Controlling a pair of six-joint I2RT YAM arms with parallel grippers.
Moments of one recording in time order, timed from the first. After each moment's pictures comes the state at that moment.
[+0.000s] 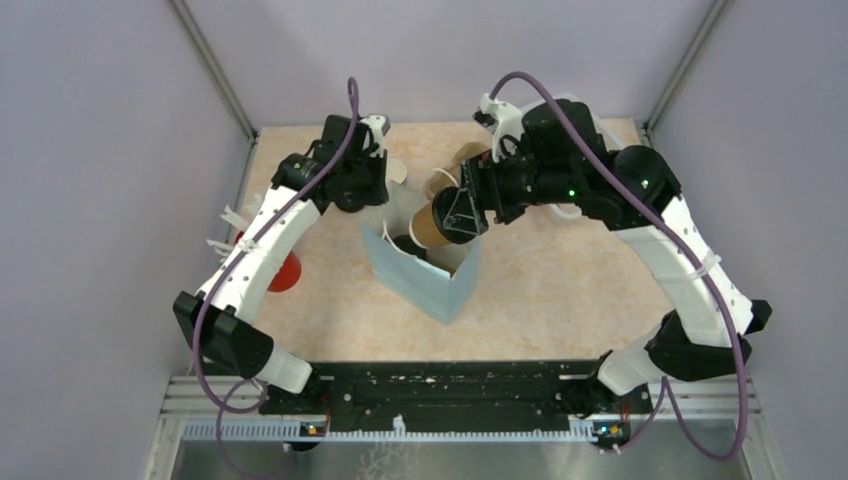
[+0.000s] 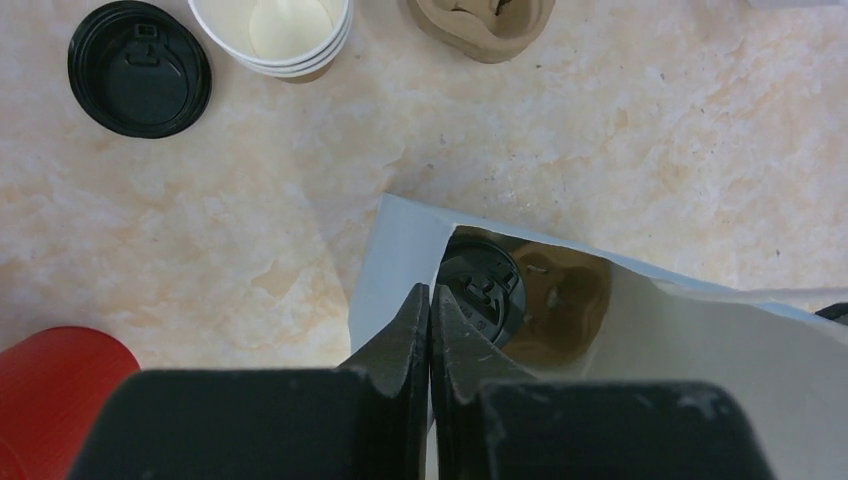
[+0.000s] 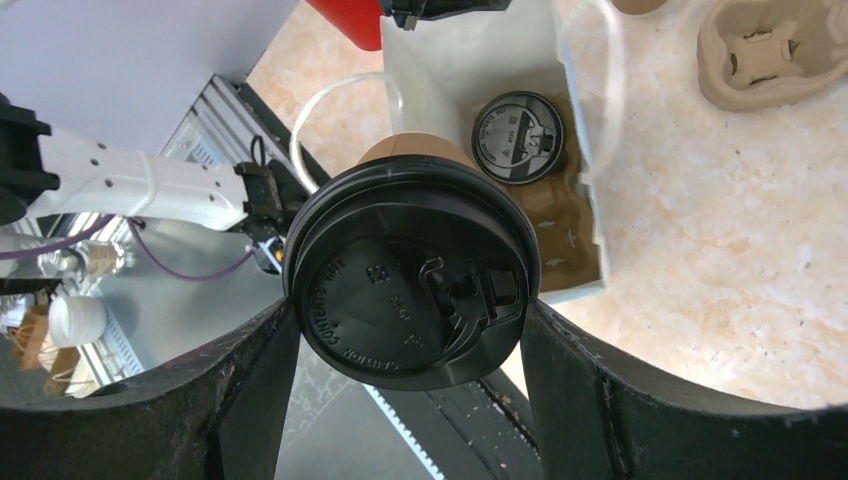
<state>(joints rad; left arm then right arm) -0.44 1.49 1.62 -0.92 0.05 -0.24 0.85 1.46 2.11 -1.21 -0.20 0.33</state>
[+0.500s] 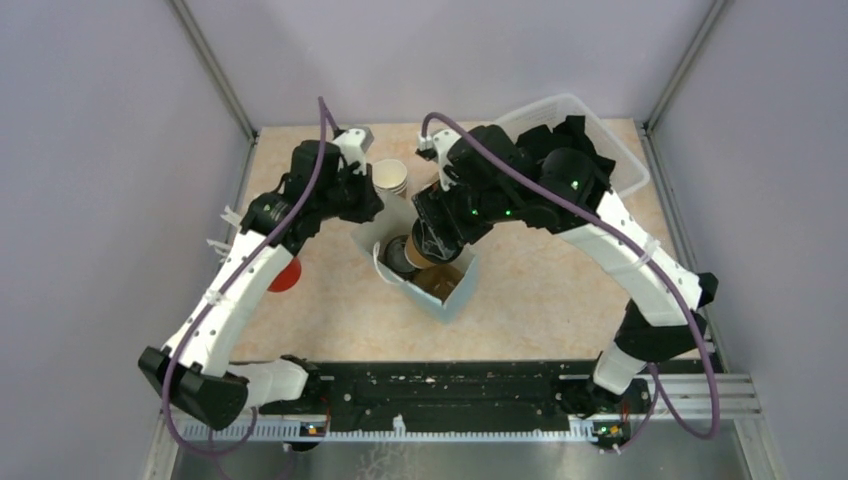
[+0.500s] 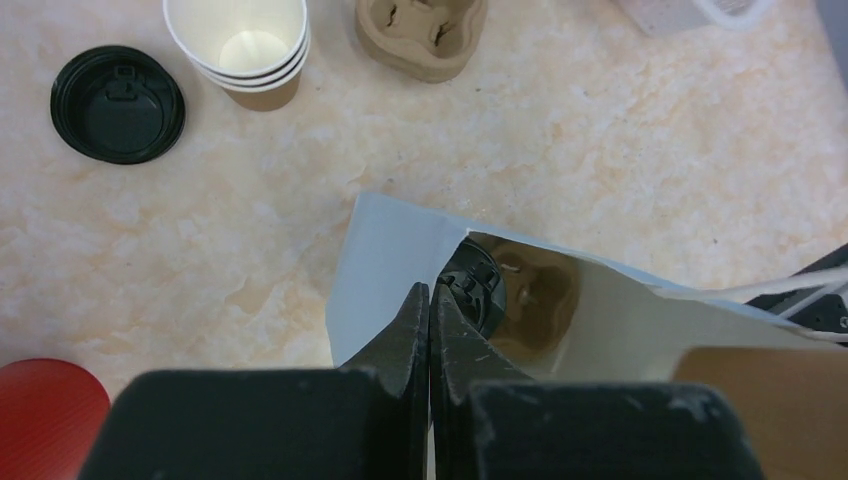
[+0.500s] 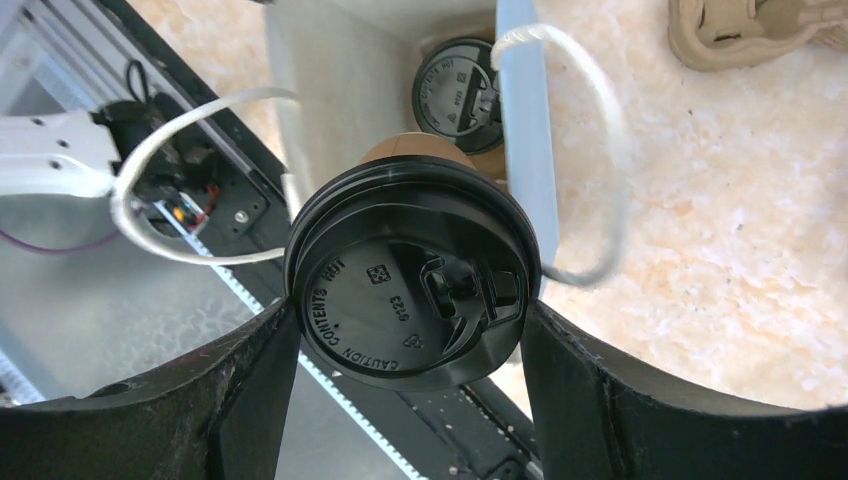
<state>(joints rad) -0.44 1.26 1.41 -0.77 0.12 -0.23 1.04 1.66 2.27 -1.38 0.05 0.30</state>
